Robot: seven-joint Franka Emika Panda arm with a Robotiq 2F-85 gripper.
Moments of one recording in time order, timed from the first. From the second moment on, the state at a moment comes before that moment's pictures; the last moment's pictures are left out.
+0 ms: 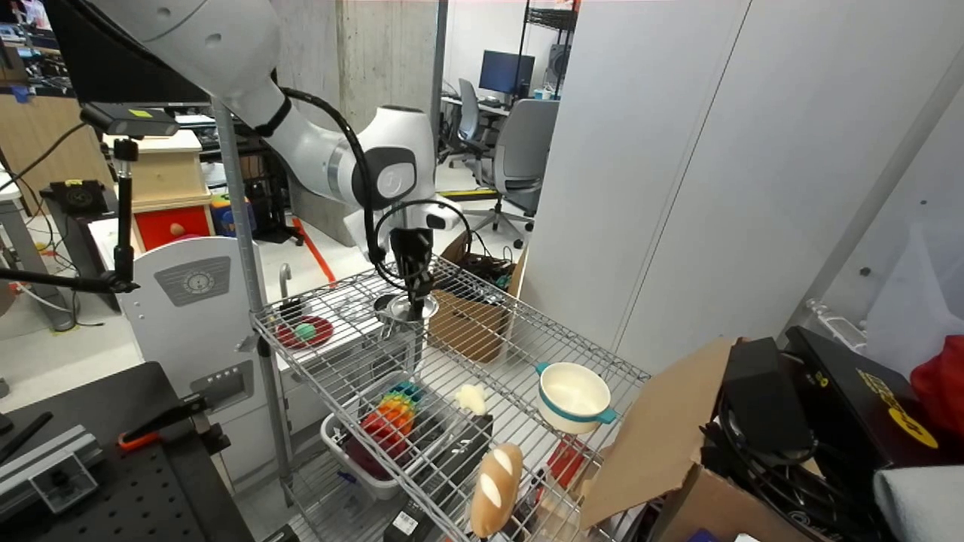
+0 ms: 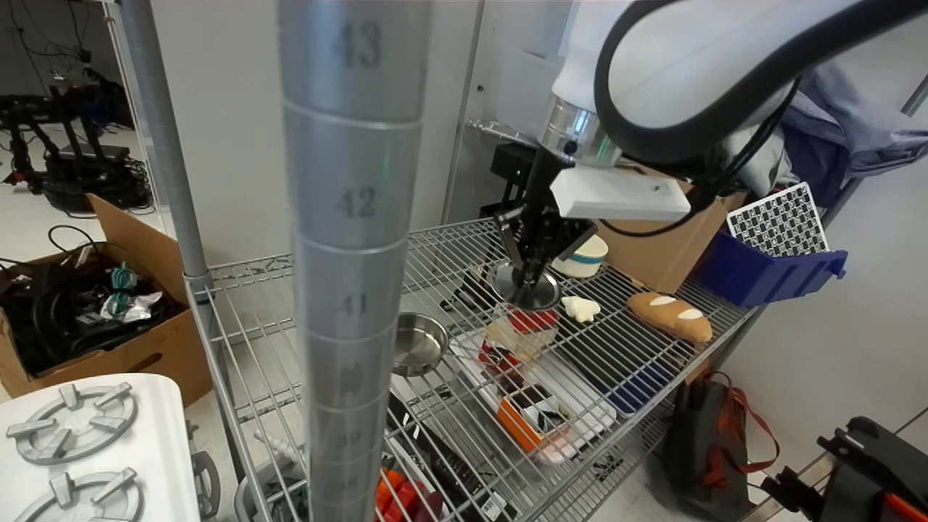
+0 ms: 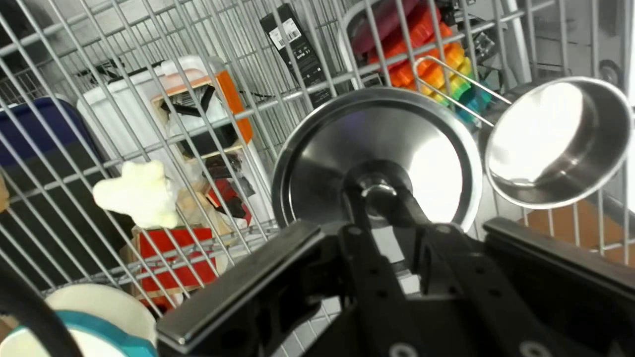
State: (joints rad) arm 0.22 0.72 -0.07 -1.61 -0.04 2.43 0.48
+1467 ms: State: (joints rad) arm 0.30 1.23 -0.03 -0.84 -0.02 2.11 0.58
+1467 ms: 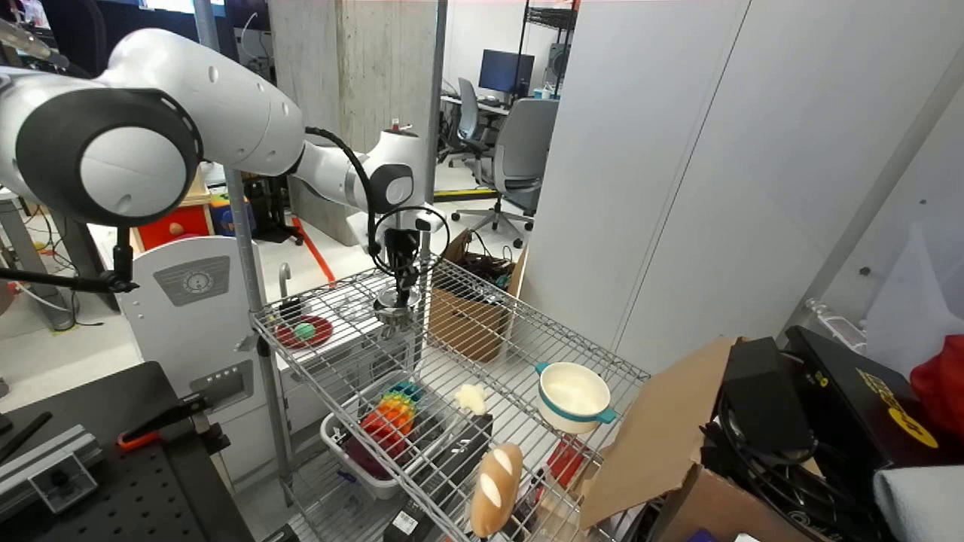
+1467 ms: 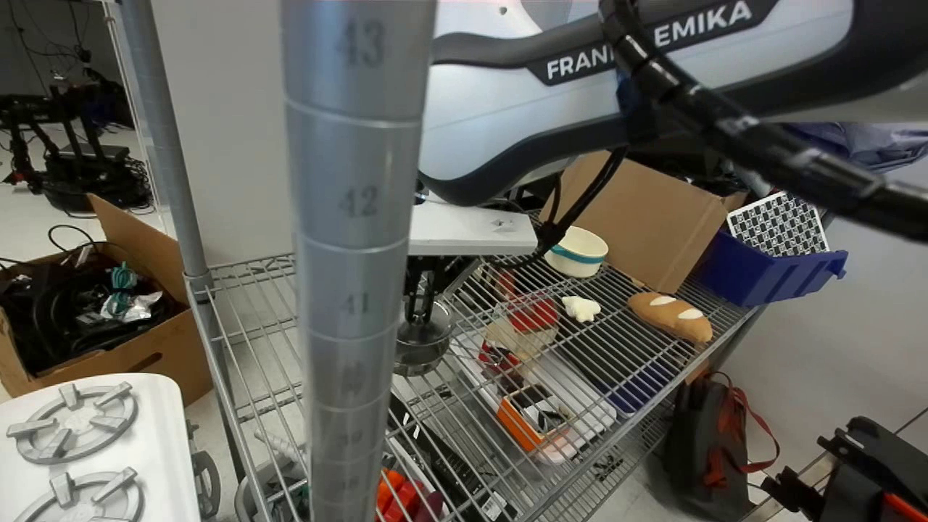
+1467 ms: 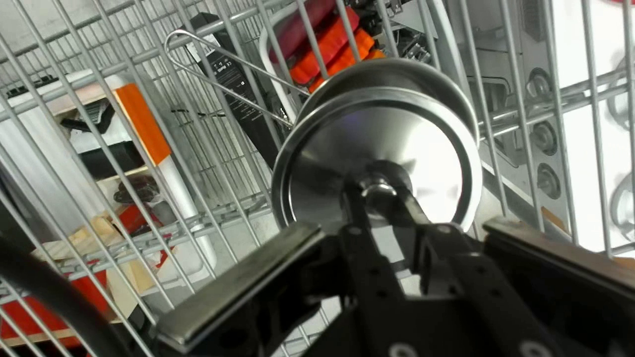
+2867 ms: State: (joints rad) arm 0.31 1.27 0.01 -0.68 -0.01 2.01 0.60
